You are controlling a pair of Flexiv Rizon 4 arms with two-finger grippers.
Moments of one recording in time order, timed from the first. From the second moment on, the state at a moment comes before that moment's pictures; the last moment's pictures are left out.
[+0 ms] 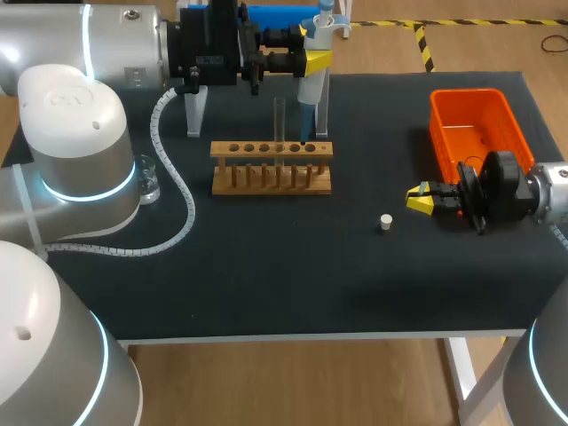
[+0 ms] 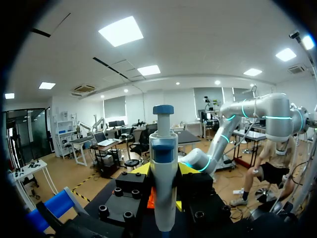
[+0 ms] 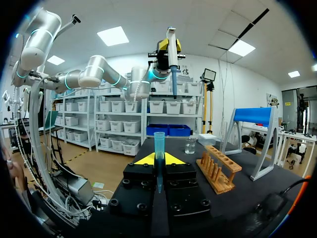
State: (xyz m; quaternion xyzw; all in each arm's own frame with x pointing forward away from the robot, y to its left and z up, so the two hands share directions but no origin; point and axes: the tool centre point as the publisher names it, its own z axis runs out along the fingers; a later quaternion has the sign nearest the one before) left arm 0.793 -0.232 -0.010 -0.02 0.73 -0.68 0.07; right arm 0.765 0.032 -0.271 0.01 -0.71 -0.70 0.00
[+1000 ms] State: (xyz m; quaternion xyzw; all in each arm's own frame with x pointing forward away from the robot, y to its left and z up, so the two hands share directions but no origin) left arm 0.786 -0.232 -0.004 -0.02 0.72 -0.69 0.07; right arm 0.765 0.032 -0.271 0.01 -0.71 -0.70 0.00
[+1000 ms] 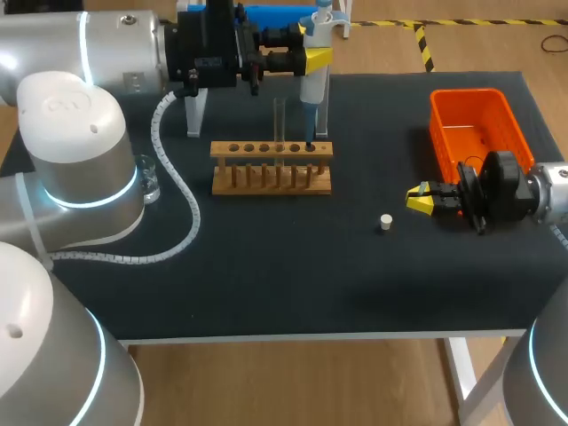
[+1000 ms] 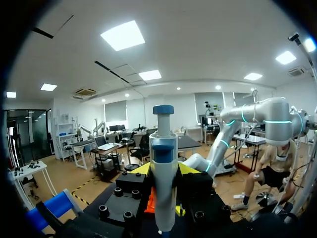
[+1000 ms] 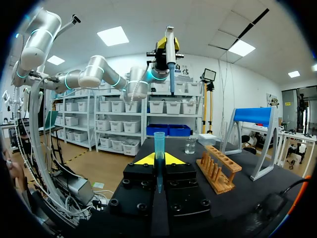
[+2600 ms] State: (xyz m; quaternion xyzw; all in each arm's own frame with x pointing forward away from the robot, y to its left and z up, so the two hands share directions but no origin) left arm 0.779 -0.237 -0.011 -0.02 0.72 -0.69 0.07; right arm 0.765 0.032 -0.271 0.01 -0.71 -0.70 0.00
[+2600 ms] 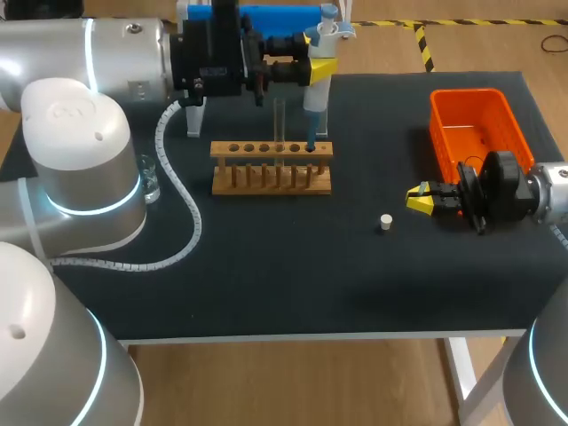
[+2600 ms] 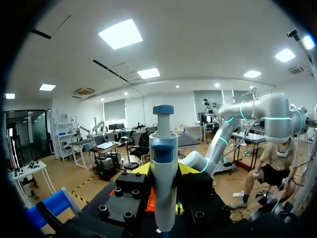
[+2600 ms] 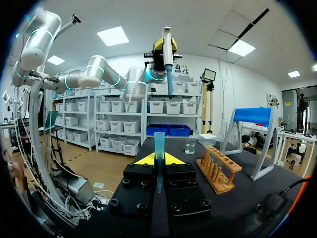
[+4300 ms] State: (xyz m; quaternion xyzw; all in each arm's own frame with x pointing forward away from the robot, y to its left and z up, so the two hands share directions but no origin) left arm 0.779 -0.237 -0.011 -0.02 0.72 -0.69 0.07; right arm 0.802 0.188 -0.262 0.05 -0.72 -0.69 0.04
